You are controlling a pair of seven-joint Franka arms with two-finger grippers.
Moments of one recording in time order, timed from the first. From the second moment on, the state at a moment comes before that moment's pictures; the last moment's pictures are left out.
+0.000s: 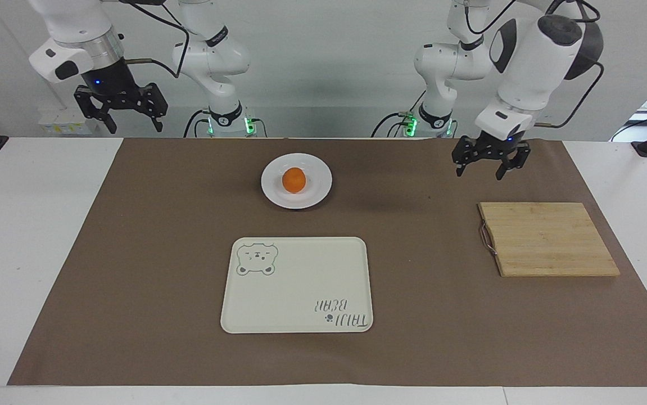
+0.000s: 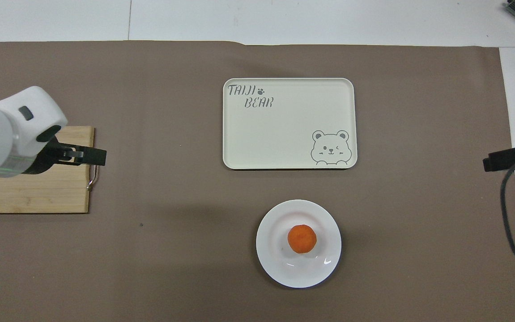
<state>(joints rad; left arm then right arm) -0.17 -0.10 0.00 -1.83 -0.02 1.82 -0.04 0.02 -0.07 -0.02 -1.58 0.00 1.50 -0.10</state>
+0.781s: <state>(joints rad) -0.03 0.00 0.00 -1.50 0.04 1.53 0.14 0.16 -0.03 -0.01 -2.12 0.39 1.98 -0.29</state>
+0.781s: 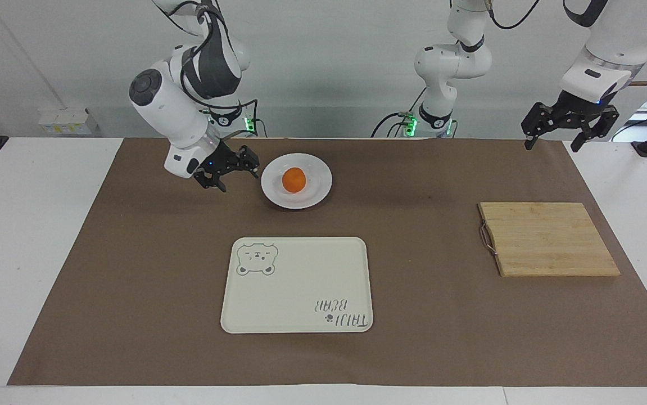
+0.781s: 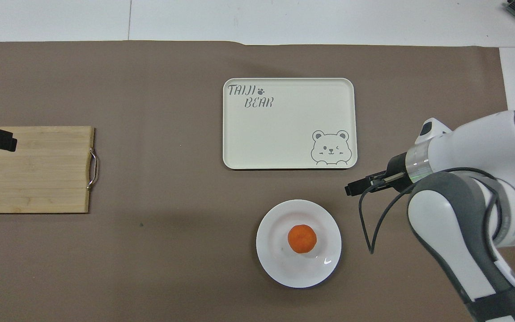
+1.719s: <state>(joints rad) -0.01 0.00 0.00 -1.51 0.01 1.54 0.09 0.24 0.01 -0.01 -2.46 0.76 2.16 -0.49</state>
